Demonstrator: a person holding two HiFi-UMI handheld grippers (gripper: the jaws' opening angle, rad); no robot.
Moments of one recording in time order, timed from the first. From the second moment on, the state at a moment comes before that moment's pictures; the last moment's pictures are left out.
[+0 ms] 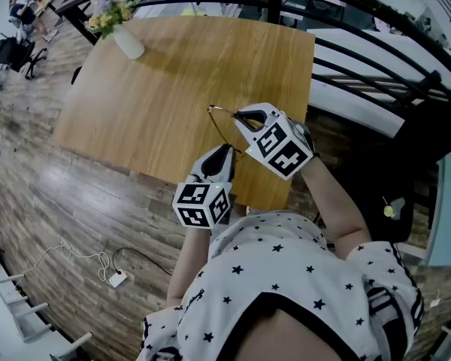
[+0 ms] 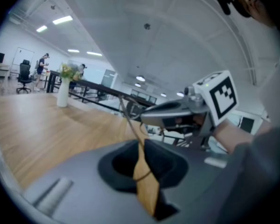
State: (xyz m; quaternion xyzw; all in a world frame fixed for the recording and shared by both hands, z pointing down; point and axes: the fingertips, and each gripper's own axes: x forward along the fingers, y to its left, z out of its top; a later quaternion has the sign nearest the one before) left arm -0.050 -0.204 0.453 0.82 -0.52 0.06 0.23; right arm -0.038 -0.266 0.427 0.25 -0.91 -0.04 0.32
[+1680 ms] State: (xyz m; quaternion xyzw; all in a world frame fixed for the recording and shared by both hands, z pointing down) left arm -0.030 -0.215 0.444 0.85 -0.49 0.08 0.20; right arm -0.050 -0.252 0.430 0.22 -0.92 -0.04 0.32
